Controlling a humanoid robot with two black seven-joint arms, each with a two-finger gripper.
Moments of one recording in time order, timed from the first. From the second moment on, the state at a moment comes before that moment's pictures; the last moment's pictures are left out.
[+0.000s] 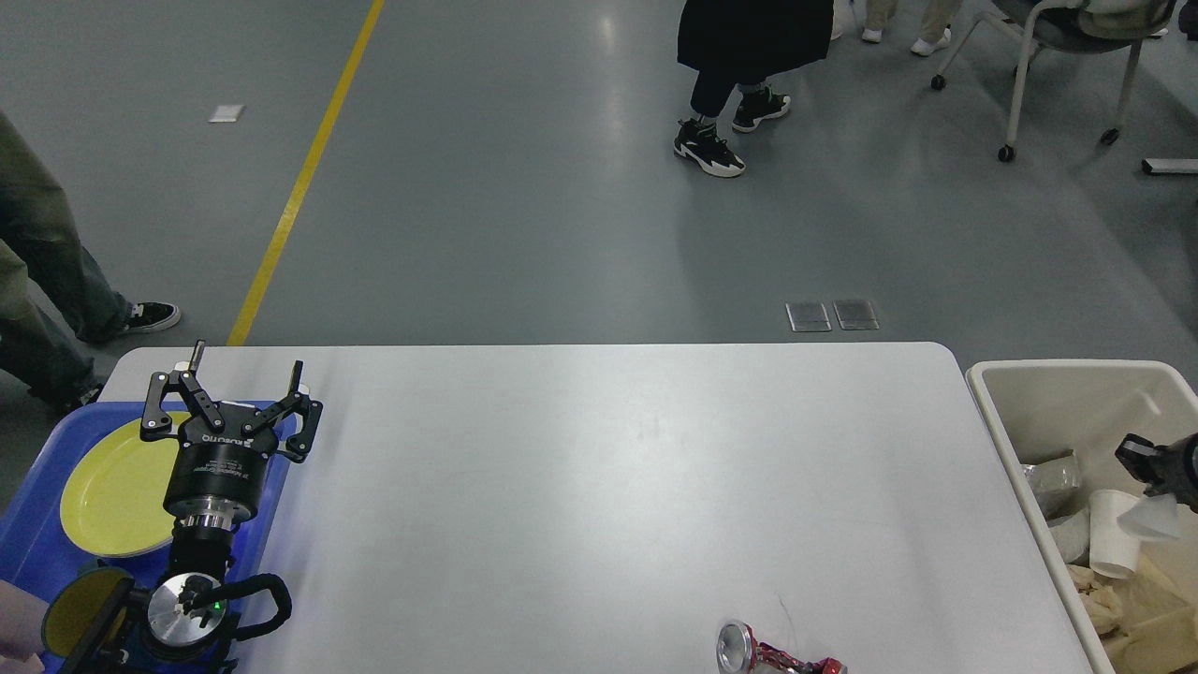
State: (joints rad) left arm -0.16 0.04 -1.59 -0.93 0.24 -0.51 -0.18; right arm 0.98 -0.54 -1.15 0.40 0.08 0.31 -0.07
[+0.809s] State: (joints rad) left arm -0.16 0.04 -1.59 -0.93 0.24 -0.51 -0.18; right arm 0.53 -0.35 -1.20 0.15 0.08 -0.15 -0.06
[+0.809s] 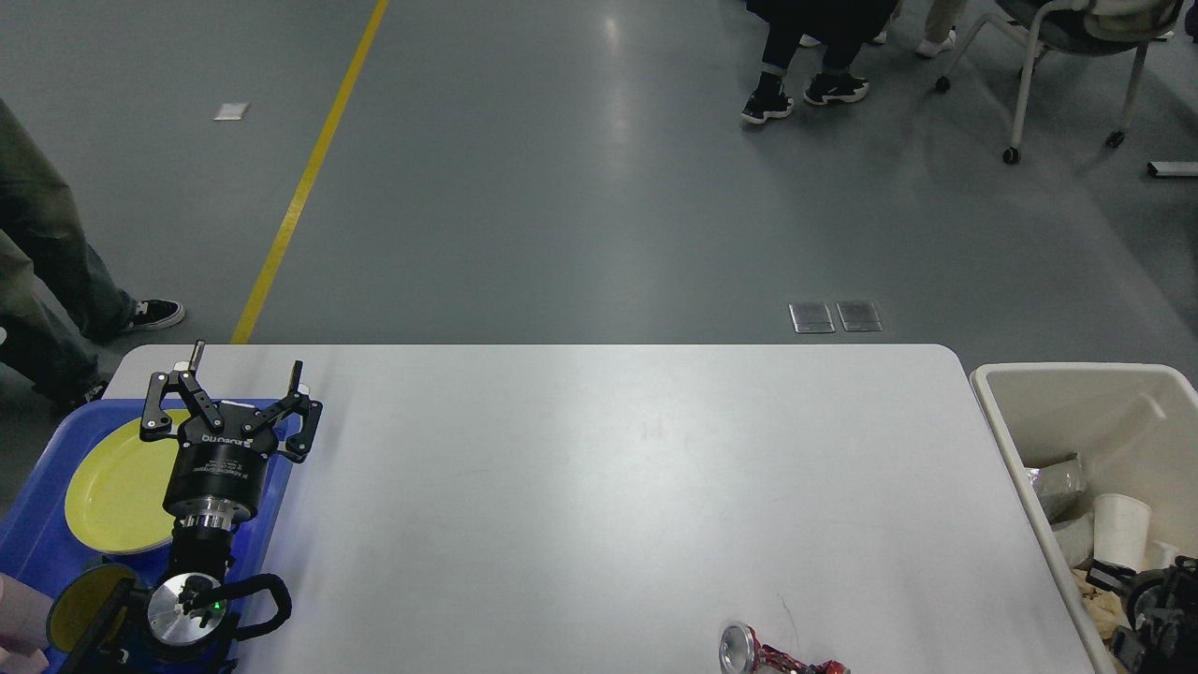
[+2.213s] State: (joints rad) left arm -0.16 0.04 -1.59 -0.93 0.24 -0.51 -0.18; right arm 1.55 -0.48 -1.21 0.88 -0.03 0.36 -0.11
